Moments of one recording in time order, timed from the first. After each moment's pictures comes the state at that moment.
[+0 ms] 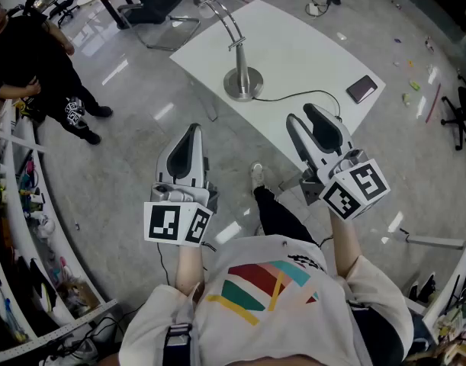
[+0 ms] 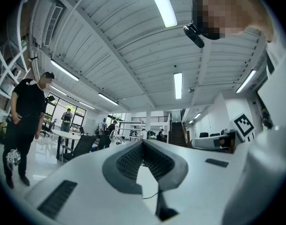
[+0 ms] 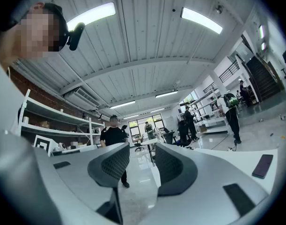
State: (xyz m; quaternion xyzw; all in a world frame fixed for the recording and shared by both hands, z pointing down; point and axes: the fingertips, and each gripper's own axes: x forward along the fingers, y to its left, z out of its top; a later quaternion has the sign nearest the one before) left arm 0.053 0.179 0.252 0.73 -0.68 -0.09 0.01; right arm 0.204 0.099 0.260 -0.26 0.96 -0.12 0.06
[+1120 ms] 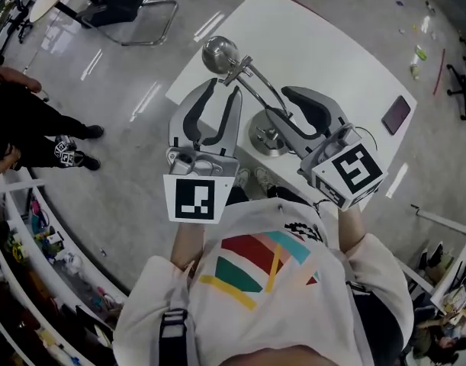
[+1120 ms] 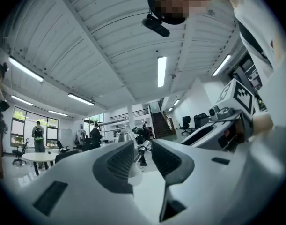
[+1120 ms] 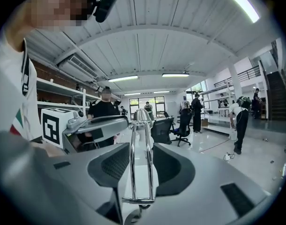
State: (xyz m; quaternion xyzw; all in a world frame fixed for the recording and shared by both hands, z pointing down) left arm -0.118 -0.195 0.249 0.81 -0.59 -0.01 -0.07; right arm -0.057 -0.197 0.294 -0.24 0.97 -0.05 -0.09
